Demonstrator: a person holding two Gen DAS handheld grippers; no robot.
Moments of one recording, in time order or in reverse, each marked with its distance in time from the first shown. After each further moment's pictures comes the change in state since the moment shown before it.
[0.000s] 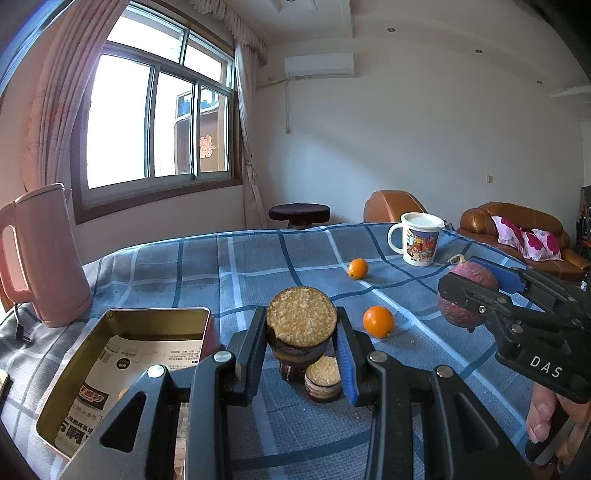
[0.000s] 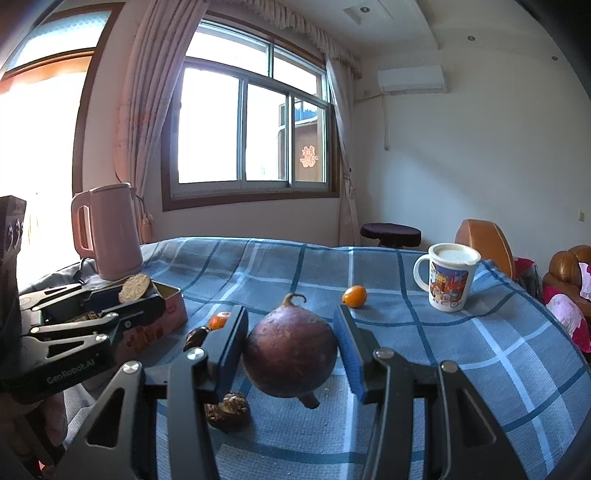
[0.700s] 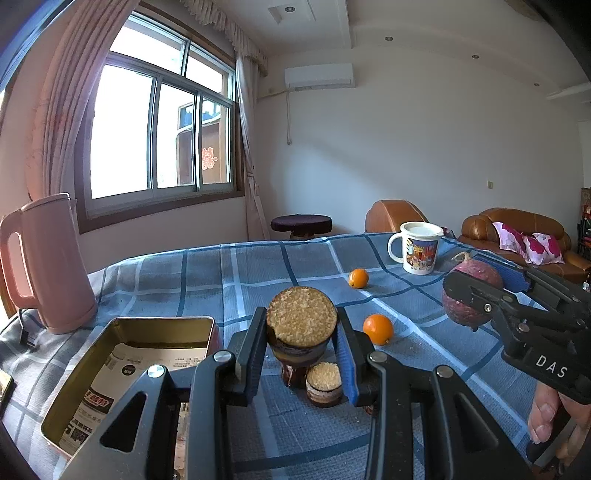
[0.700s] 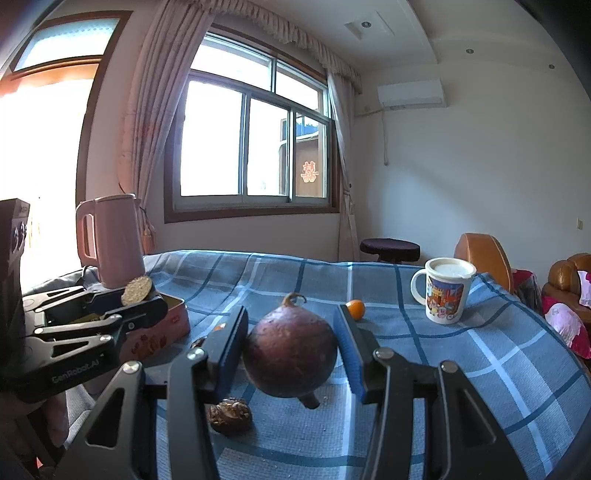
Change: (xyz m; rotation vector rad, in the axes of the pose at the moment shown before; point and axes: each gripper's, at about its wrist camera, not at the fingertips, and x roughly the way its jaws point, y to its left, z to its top) left arm -0.010 -0.003 -0.001 0.012 -0.051 0.013; right arm -0.012 0.002 0.001 -0.013 -0.065 0.000
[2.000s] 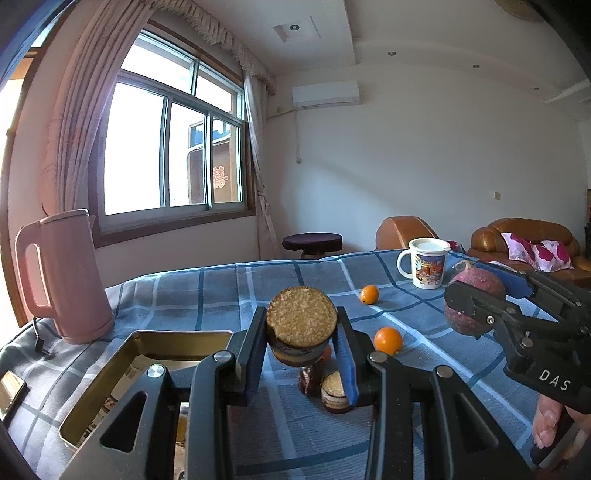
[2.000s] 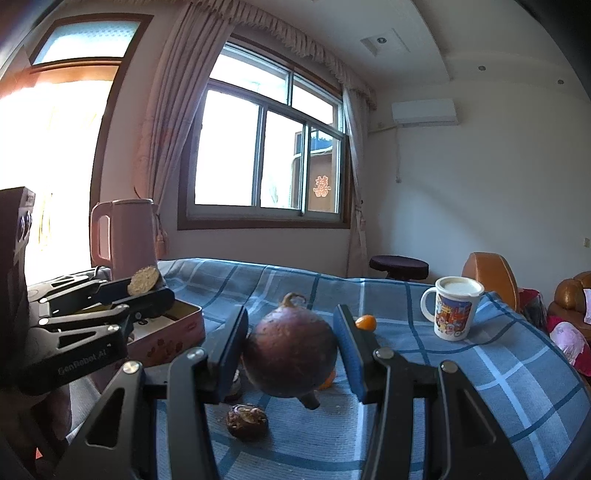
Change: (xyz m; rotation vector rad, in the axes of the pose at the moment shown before) left arm -0.020 0.005 0.001 0.004 -0.076 0.052; right arm -0.007 0.016 0.002 -0.049 -0.057 0.041
